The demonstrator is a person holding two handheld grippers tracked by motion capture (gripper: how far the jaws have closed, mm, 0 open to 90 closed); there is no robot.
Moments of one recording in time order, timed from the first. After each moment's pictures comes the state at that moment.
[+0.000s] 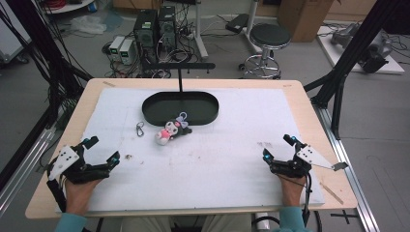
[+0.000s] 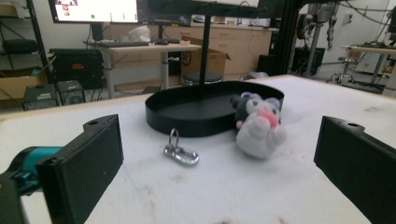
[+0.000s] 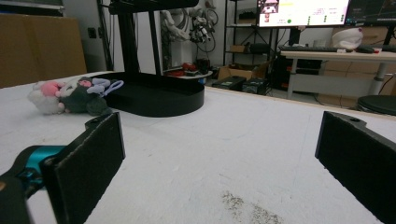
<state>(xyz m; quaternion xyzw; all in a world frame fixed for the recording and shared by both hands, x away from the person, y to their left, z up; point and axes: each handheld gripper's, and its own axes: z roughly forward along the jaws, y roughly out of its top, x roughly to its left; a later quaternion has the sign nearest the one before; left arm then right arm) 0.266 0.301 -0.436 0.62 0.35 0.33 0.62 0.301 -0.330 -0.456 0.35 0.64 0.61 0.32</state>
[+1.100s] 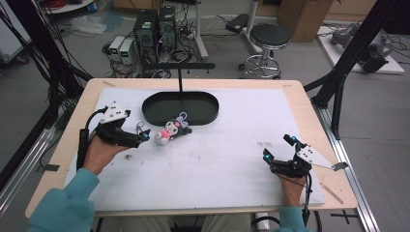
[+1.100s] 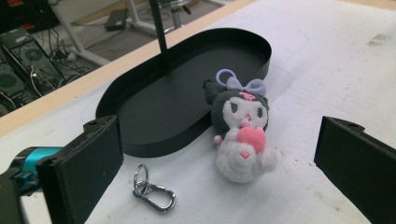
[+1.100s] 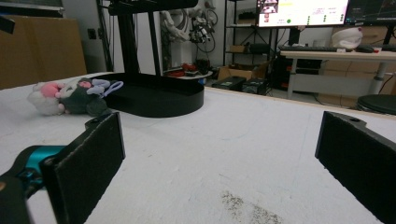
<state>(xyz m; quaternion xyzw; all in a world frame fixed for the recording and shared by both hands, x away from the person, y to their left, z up) 0.348 0.217 -0.356 0.79 0.33 0.25 0.46 0.301 -0.330 -0.456 0.35 0.64 0.61 0.31</state>
